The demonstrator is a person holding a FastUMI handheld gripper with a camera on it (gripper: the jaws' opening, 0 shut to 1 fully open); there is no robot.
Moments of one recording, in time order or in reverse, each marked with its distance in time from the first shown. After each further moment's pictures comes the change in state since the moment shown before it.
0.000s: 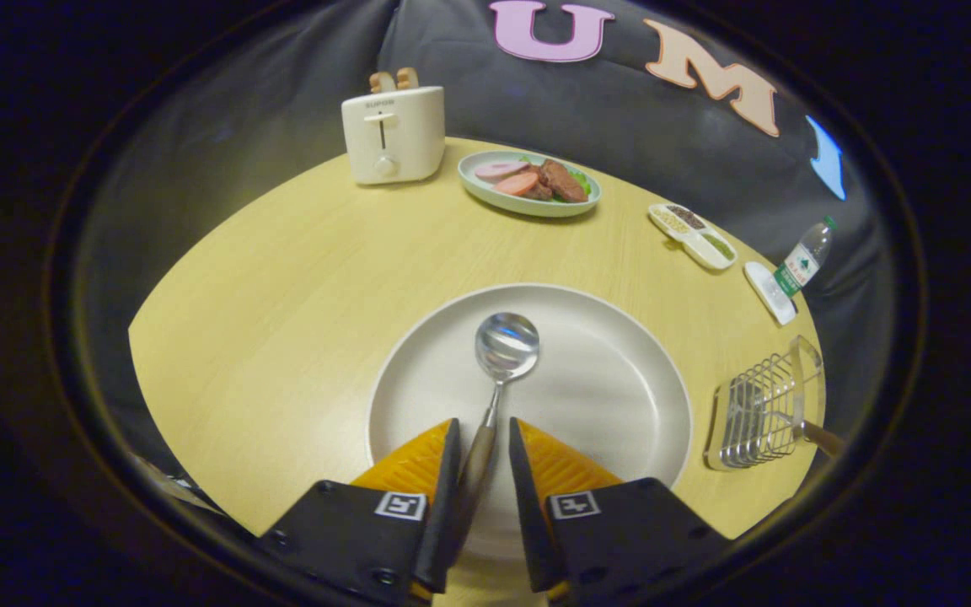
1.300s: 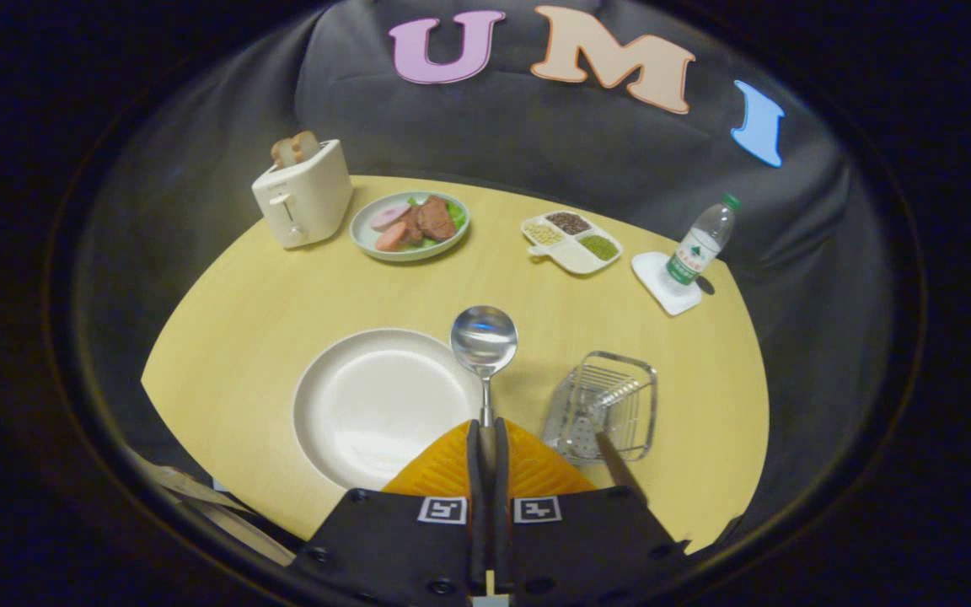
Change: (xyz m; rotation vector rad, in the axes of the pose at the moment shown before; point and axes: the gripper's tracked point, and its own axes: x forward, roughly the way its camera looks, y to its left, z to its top) arm -0.104 -0.159 0.037 0.139 0.009 -0.134
